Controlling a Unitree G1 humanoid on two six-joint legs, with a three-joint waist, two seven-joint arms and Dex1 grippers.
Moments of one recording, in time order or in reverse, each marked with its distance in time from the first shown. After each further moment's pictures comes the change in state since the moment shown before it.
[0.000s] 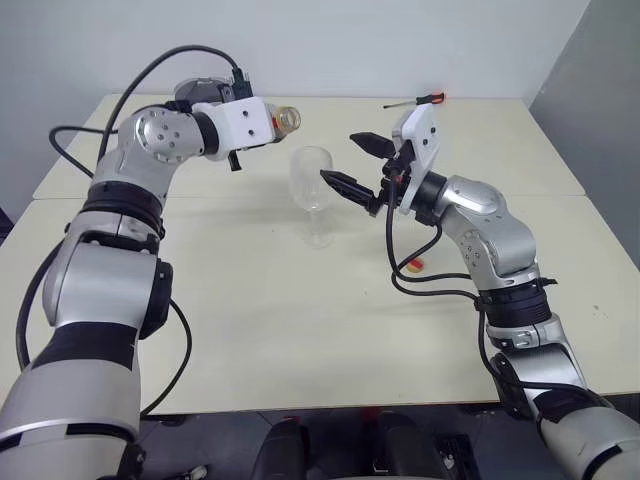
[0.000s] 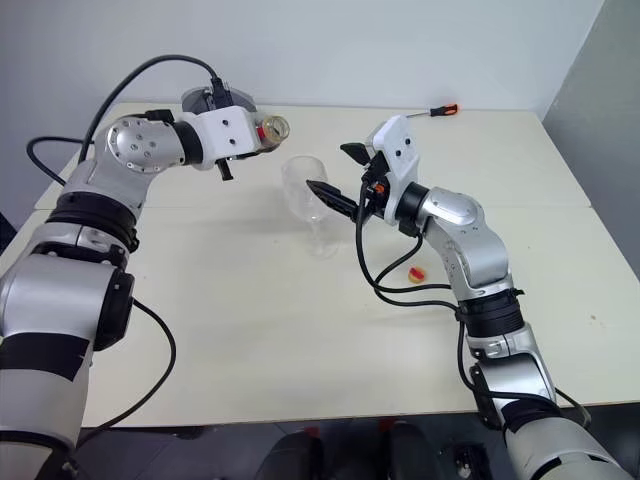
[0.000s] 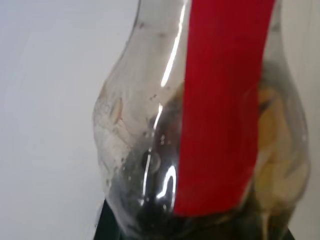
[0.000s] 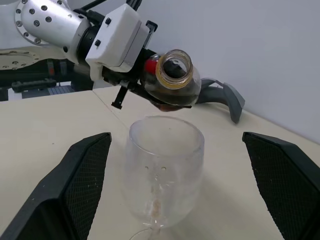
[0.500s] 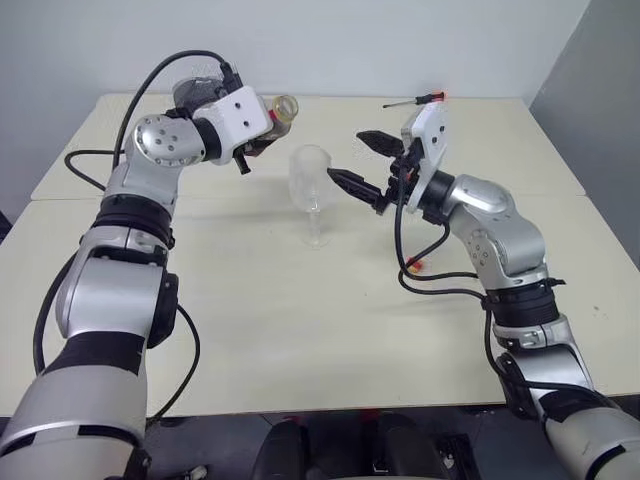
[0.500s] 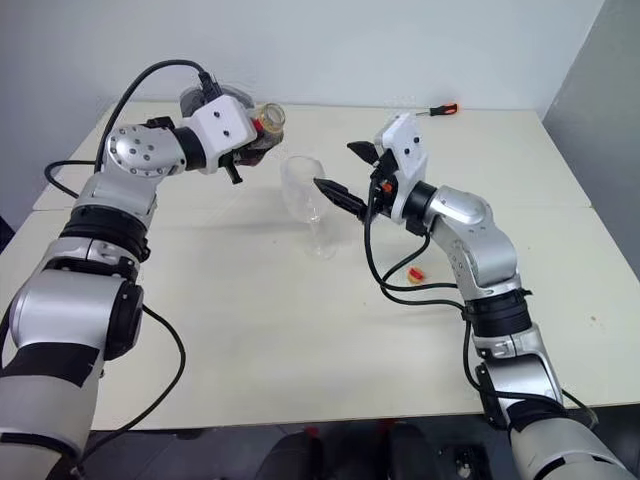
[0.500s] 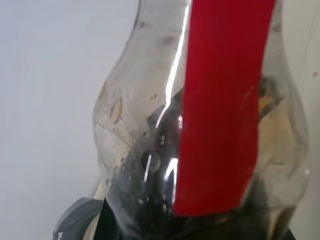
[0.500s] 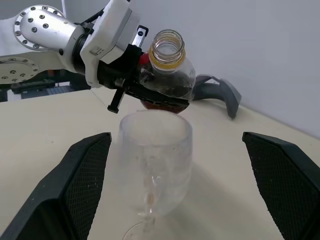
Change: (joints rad) left arm 0.082 -0.031 0.086 -0.088 -0.170 0.125 -0.087; right arm 0.005 -0.025 -0.008 0.002 0.007 -0.014 0.001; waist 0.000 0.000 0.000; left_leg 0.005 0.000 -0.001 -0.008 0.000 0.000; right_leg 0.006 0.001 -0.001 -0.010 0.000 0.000
